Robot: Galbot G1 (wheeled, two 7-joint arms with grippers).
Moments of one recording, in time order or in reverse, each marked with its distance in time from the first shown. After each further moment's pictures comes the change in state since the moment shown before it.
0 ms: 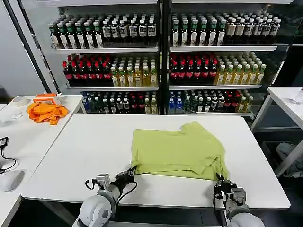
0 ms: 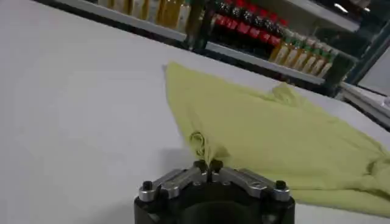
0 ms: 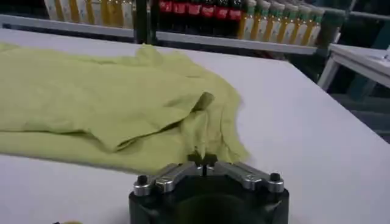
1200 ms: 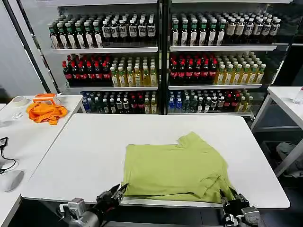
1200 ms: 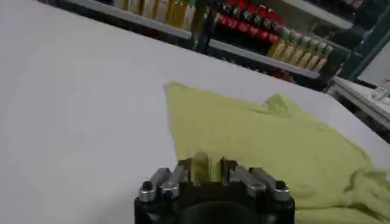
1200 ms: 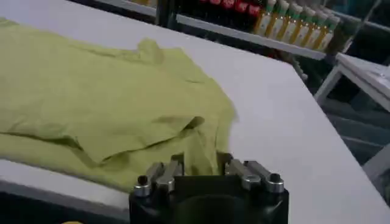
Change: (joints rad) left arm 0.347 0.119 -0.182 -0.386 -0.023 0.057 -0.047; right arm -0.176 -0.082 0.076 0.235 -0.042 -0.017 -0.009
